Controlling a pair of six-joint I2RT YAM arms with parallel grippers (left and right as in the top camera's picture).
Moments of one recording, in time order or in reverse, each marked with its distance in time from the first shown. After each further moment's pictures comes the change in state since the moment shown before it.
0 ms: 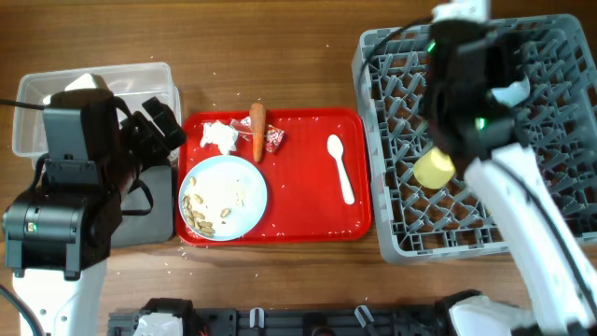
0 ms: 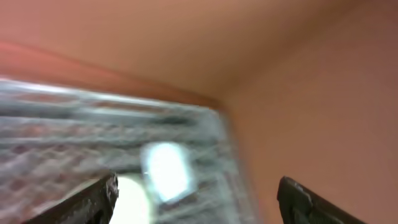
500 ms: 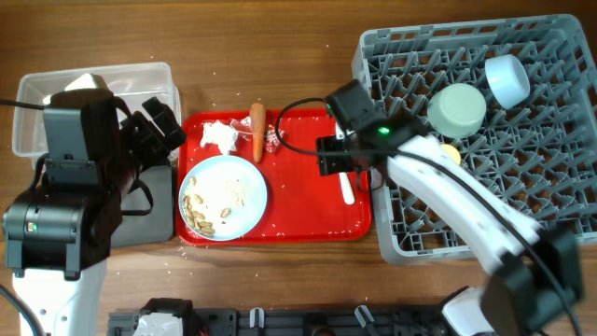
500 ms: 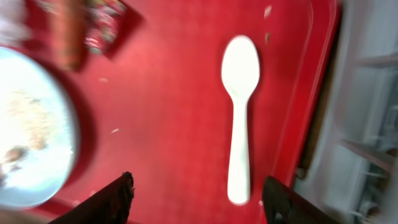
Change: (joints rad) left arm 0.000 0.000 0.000 0.000 0.000 0.000; right arm 0.219 0.274 -0.084 -0.316 -0.841 0.694
